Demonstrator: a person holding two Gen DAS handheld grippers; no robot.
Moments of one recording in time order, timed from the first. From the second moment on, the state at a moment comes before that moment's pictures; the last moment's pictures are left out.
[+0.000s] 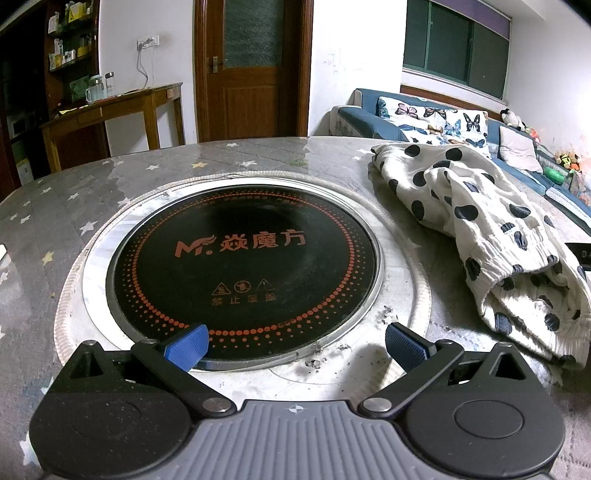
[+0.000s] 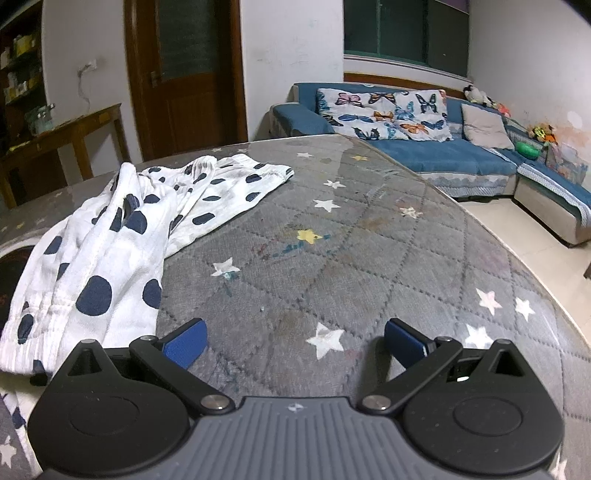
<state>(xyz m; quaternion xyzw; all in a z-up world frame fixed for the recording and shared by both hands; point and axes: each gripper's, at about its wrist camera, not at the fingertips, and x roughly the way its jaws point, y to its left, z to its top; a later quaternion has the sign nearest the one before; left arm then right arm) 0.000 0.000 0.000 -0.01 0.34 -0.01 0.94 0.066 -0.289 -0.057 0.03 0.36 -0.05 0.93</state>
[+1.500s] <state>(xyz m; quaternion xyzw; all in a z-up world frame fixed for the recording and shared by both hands) -0.039 -0.066 0.045 0.04 0.31 -0.07 0.95 -0.057 -0.241 -0.018 0.01 0.28 0.04 0.96</state>
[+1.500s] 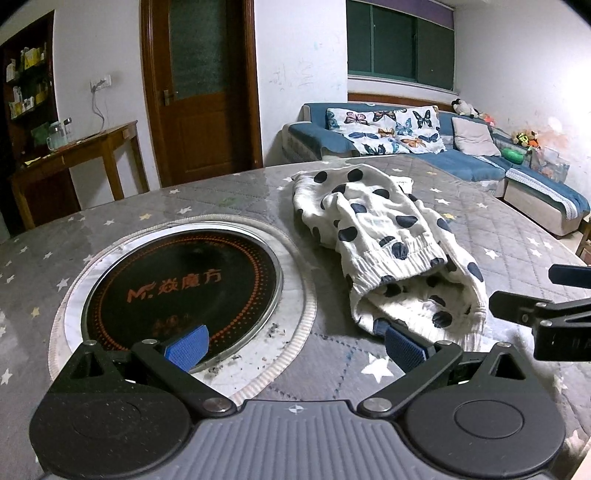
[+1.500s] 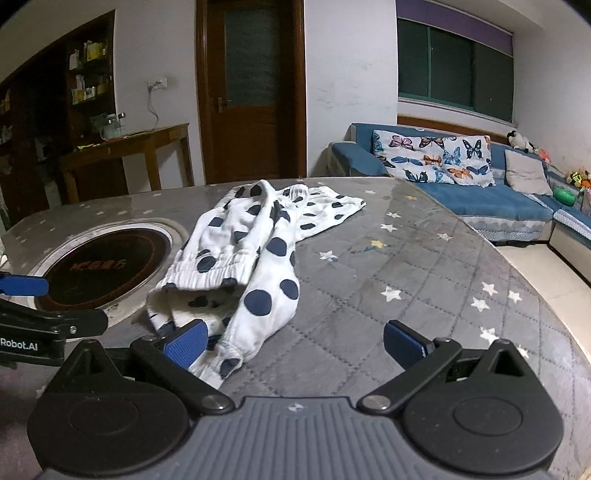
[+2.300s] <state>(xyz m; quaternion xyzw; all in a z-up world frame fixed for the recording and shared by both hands) -0.036 -0.079 0.052 0.05 0.31 -0.08 0.95 -0.051 -0.242 -0.018 0.03 0.29 0.05 0.96</state>
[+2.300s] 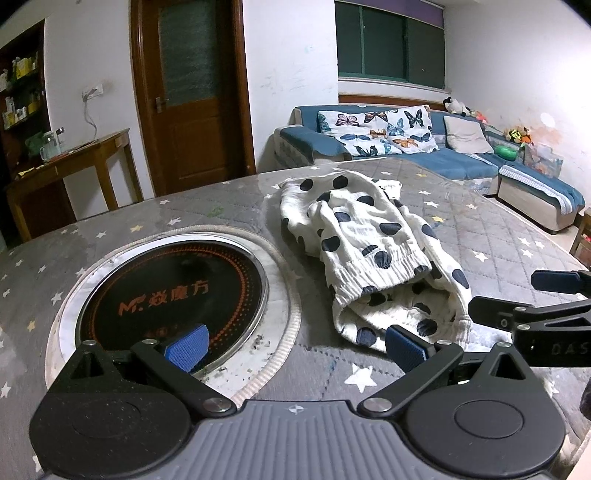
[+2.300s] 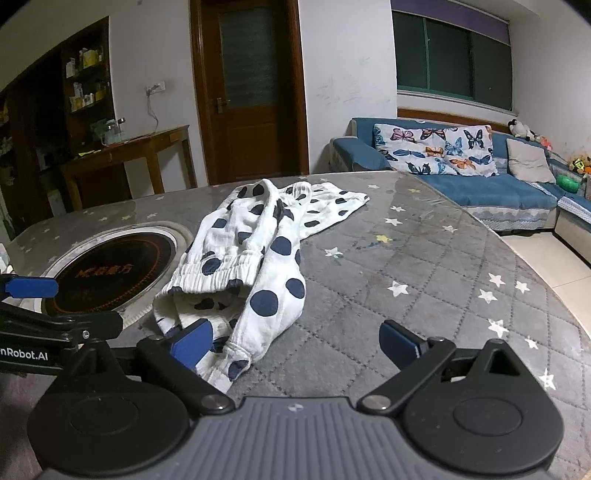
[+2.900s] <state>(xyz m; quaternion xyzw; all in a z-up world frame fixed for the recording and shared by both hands) -0.003 -0.106 0.069 0.05 0.31 -0.14 0.94 -0.028 -0.247 -0.035 0.06 0.32 0.08 0.94</state>
